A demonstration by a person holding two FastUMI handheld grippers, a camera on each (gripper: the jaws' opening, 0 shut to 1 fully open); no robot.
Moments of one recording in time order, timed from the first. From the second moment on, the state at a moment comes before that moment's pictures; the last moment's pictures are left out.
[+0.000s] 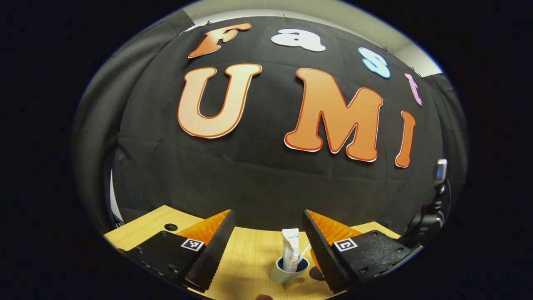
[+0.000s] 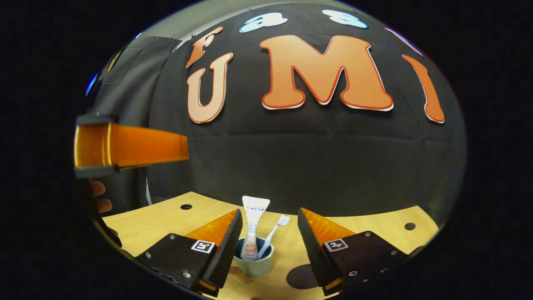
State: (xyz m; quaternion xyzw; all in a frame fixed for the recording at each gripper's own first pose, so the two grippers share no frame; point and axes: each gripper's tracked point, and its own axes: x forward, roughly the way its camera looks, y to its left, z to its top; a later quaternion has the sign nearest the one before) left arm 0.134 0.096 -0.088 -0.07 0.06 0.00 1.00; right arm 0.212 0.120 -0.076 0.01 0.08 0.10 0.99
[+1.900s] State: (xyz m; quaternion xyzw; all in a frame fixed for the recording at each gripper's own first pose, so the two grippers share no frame) left arm 0.096 0.006 -0.302 -0.01 0.53 0.02 0.85; right arm 0.014 -0.097 -0.041 0.02 0.13 0.01 0.99
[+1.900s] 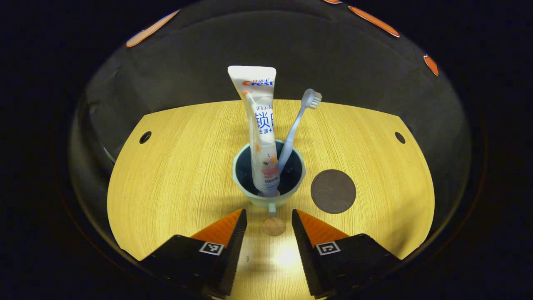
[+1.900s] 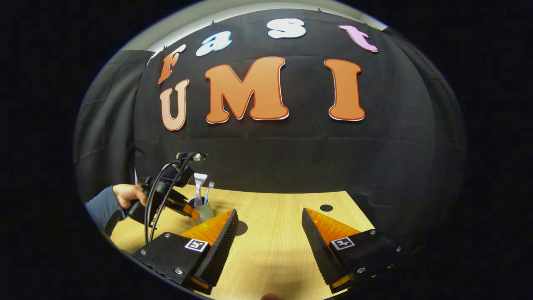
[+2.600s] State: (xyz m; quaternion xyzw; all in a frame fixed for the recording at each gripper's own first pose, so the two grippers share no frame) left arm 0.095 0.001 -0.317 -0.03 0.53 0.03 0.84; right arm -0.011 -0.097 -0.065 0.04 0.15 0.02 0.99
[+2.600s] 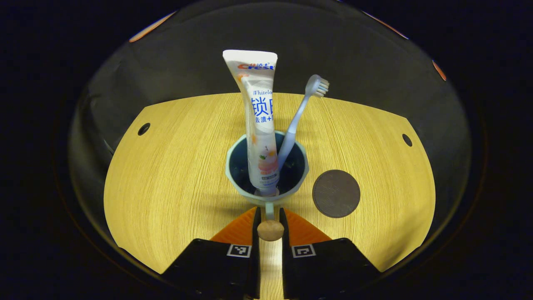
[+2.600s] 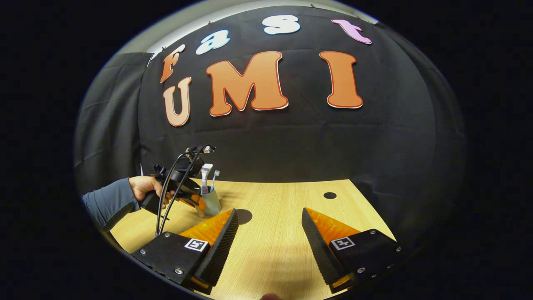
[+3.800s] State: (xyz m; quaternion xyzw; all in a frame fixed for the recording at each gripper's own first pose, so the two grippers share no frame) left arm 0.085 0.003 -0.339 -0.02 0.53 0.02 0.85; right arm -0.010 -0.096 -0.077 0.08 0.17 0.02 0.98
